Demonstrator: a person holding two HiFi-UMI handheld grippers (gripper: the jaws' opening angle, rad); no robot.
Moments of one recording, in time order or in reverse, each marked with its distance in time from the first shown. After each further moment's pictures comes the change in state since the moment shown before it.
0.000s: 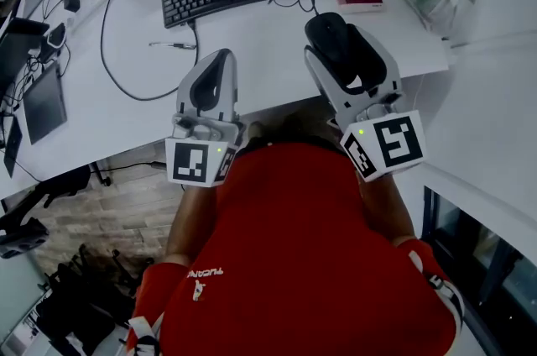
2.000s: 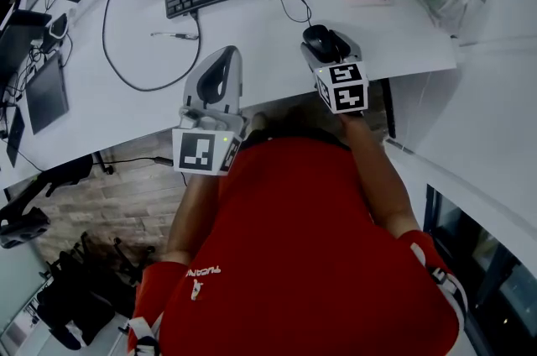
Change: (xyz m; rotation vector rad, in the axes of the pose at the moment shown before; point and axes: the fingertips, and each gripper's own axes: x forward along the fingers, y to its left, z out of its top) left arm 0.000 0.001 -0.038 0.001 0.108 0.021; right arm 0.065 -0.049 -0.232 0.002 0.483 -0.068
